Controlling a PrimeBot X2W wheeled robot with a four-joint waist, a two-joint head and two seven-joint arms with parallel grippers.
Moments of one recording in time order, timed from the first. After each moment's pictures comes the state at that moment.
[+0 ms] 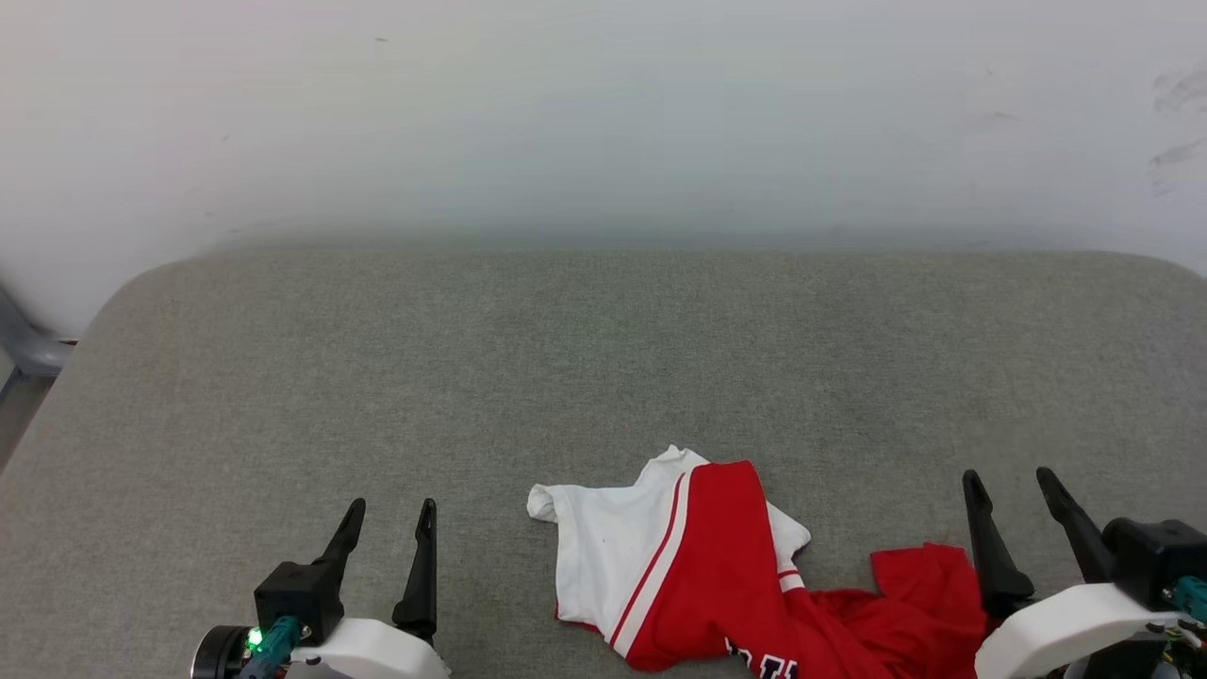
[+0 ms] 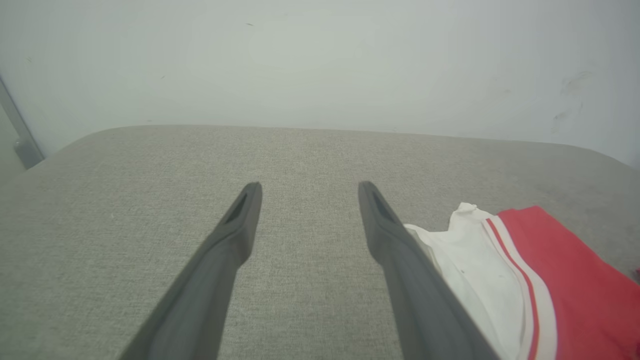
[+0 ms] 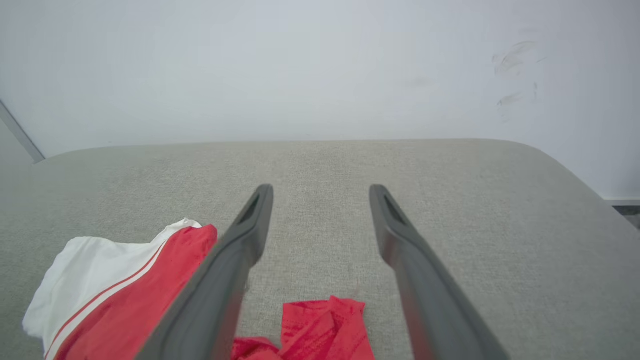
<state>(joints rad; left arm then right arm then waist) -0.01 0.10 -0.10 0.26 -0.20 -0.04 -0.26 0.07 -0.05 -0.10 -0.01 0.14 0.13 0.03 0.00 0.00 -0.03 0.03</state>
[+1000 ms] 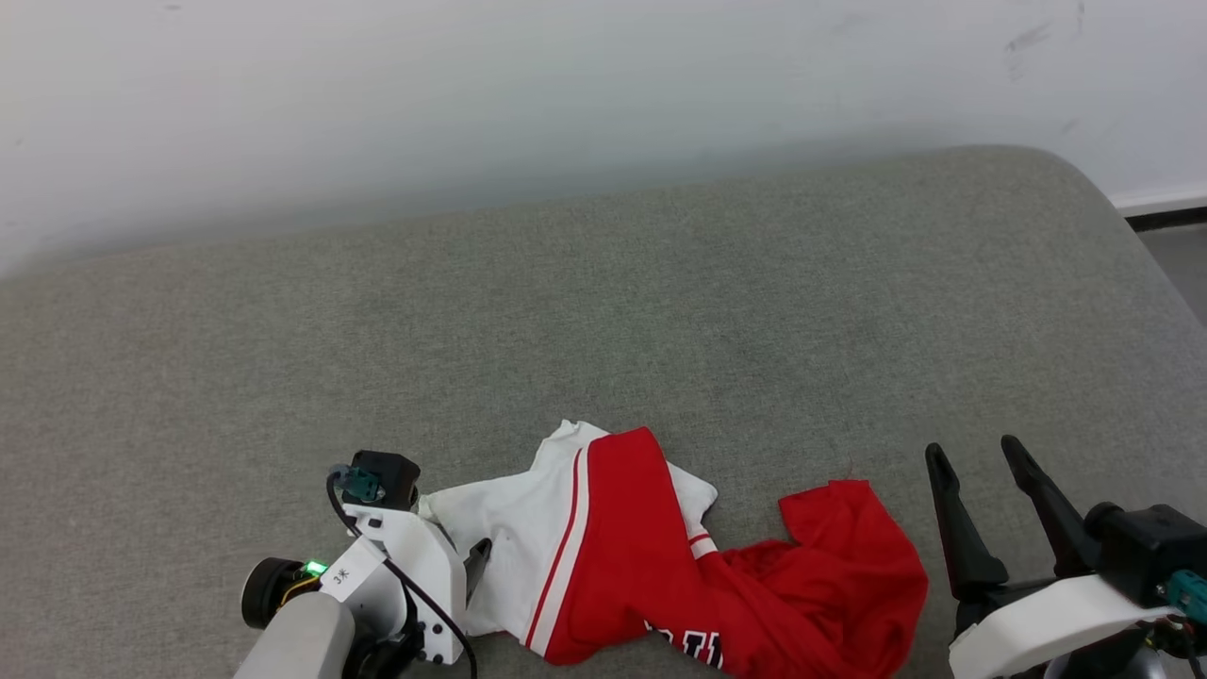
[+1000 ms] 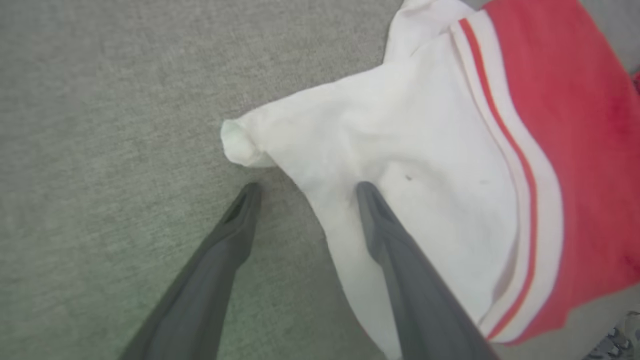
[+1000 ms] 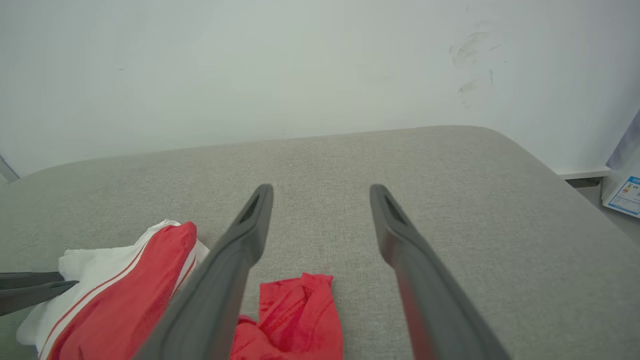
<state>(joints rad) -0.29 0.21 -0.29 0.50 -0.43 -0.13 0.39 0.09 -0.05 -0.02 -0.18 0.18 0.13 0.07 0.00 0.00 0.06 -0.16</state>
